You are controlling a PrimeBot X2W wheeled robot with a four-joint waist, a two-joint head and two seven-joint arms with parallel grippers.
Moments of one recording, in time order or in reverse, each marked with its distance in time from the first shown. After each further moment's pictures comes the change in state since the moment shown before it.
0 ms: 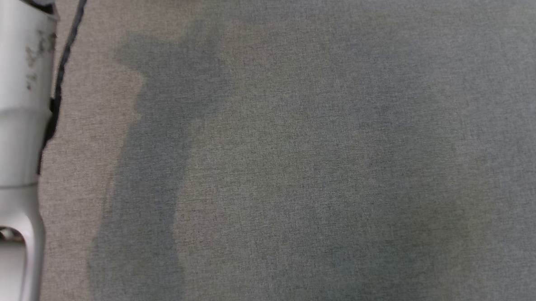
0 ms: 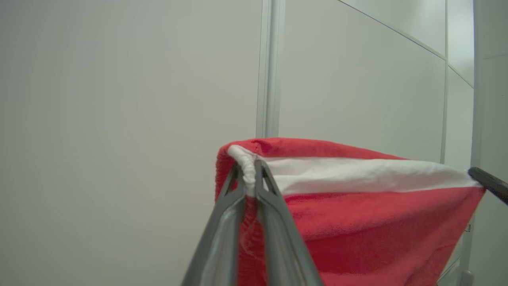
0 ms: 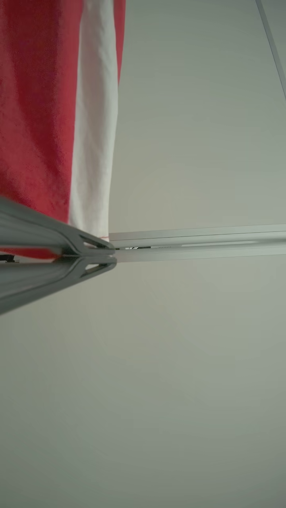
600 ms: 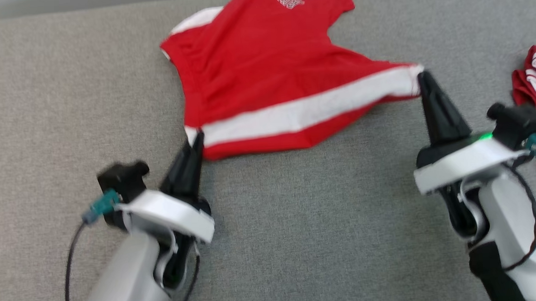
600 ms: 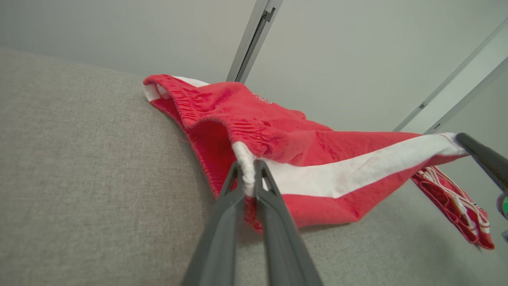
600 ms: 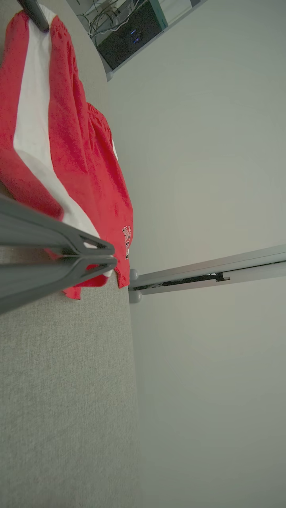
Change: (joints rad) left arm 0.886 -0.081 -0.028 -0.093 -0.054 0.000 -0.001; right arm 0.757 0.043 0.137 -0.128 0.107 0.000 0.000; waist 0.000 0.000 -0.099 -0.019
